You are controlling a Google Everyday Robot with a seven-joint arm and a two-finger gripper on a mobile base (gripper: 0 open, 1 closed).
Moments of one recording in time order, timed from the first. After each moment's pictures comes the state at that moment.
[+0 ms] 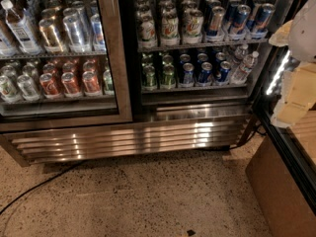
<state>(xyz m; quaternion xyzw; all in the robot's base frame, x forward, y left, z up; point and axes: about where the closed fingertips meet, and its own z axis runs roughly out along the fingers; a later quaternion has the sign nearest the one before) 0.438 -0.216 0.977 -0.60 0.78 -0.04 0.16</state>
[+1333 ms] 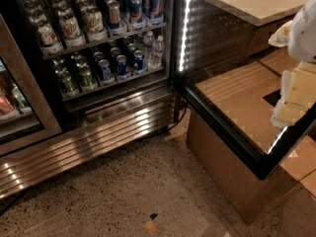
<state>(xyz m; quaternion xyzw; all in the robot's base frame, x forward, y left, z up) 0.438 -0.216 0.977 -0.60 0.78 -0.04 0.16</state>
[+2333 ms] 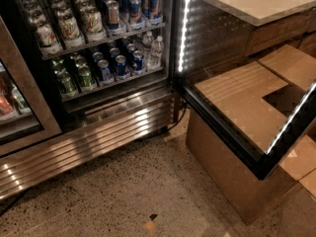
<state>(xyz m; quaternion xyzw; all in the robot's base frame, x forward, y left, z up) 0.384 -0.353 1.050 -0.56 0.79 -0.08 0.23</state>
